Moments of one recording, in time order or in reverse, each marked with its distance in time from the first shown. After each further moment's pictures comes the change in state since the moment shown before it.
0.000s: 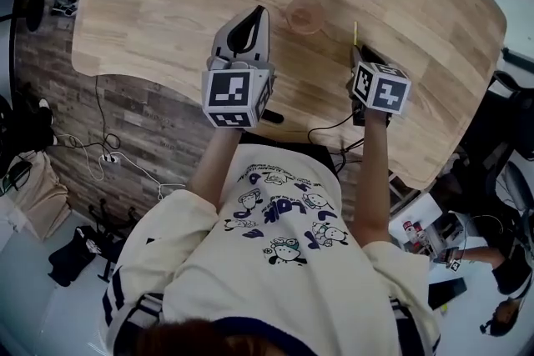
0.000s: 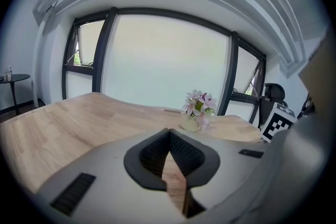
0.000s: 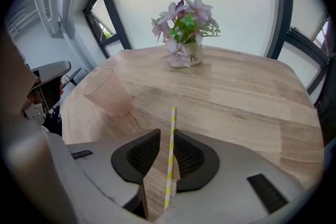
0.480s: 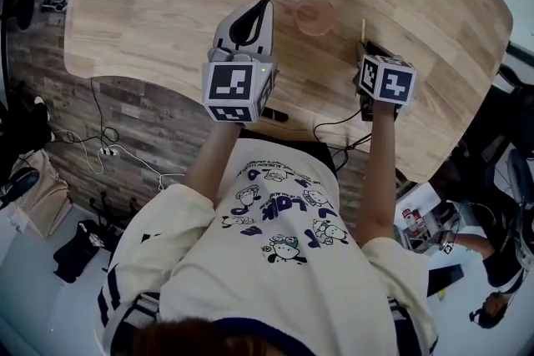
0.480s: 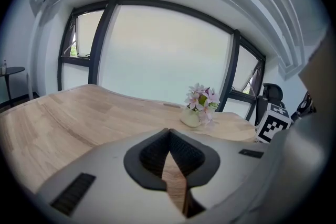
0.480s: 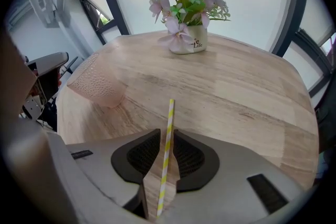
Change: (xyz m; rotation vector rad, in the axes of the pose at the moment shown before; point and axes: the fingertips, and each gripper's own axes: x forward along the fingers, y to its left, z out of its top) left arm 0.021 0.015 -0.014 -0.027 0.058 -0.045; right arm 0.020 -0.006 -0.010 -0.039 0.140 -0.035
